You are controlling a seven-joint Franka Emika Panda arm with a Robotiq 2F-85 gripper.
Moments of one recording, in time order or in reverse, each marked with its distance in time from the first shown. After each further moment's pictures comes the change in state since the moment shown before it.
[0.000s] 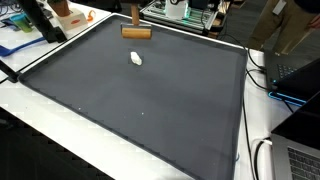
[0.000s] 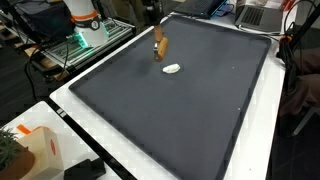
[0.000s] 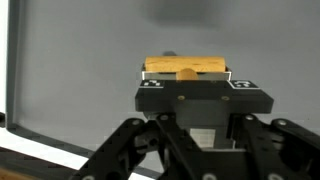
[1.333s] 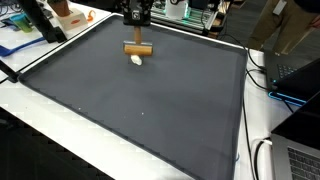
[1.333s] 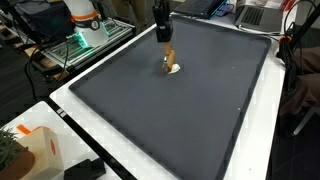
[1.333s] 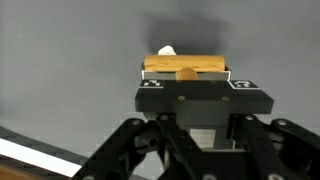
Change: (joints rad) arm 0.012 0.165 0.034 -0.005 -0.016 0.189 0.032
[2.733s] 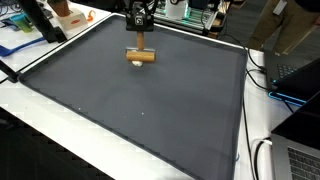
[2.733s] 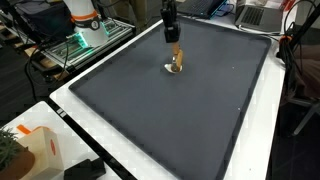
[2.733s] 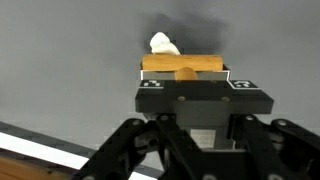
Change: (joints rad) arm 0.014 0.046 0.018 0.011 0.091 0.089 -0.037
